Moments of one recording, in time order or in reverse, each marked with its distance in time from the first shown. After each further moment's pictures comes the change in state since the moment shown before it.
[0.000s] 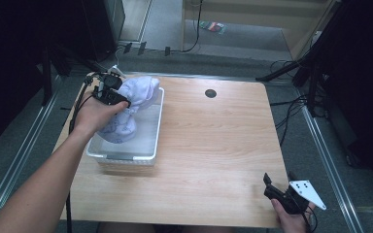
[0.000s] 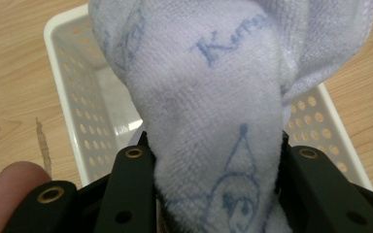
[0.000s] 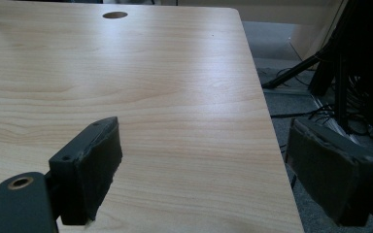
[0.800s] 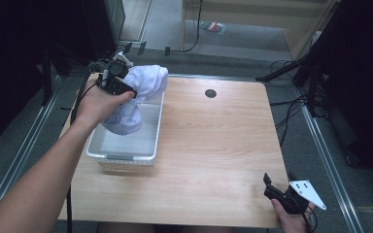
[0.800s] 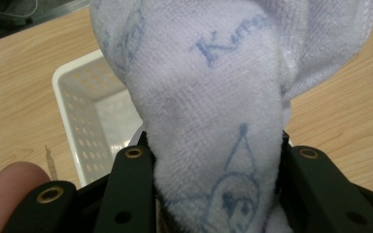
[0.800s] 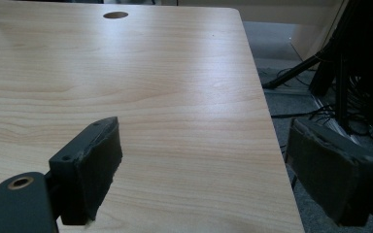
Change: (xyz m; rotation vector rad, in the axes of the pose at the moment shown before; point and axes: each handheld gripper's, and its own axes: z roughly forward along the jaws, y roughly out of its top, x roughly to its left) left arm -0.023 0.025 -0.035 -0.051 -0.013 0.051; right arm 0.000 0.000 0.000 0.001 0.002 0.000
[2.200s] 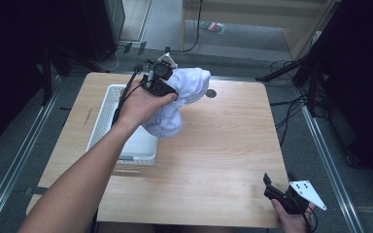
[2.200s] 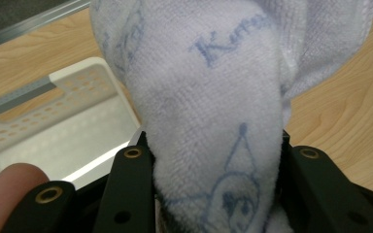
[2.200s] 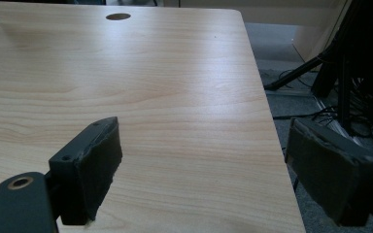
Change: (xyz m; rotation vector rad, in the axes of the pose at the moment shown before) left arm -0.098 0.037 0.015 -0.033 -0.122 0.061; right arm 0.000 0.000 -0.001 -0.006 0.012 -0.001
